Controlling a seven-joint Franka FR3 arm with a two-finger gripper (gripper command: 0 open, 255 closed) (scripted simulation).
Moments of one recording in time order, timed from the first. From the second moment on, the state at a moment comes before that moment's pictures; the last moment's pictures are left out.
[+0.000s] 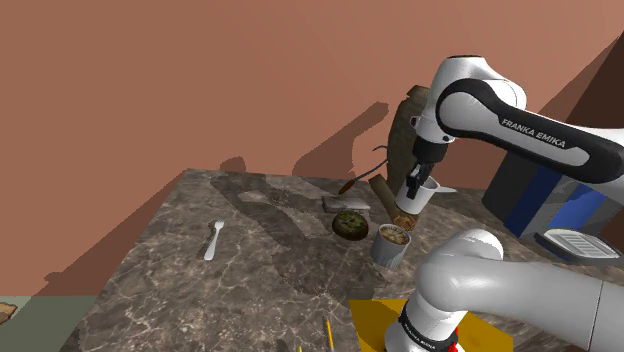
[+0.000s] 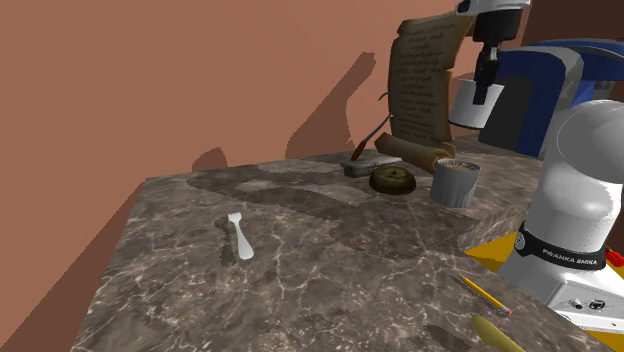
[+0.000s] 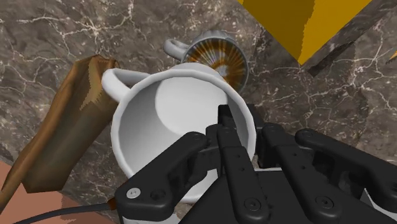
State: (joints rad) arm -0.29 -1.21 -0.18 -2.66 -0.23 1.46 -0.27
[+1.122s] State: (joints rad) arm -0.32 -1.35 -0.22 -2.92 -0.28 1.58 -0.27
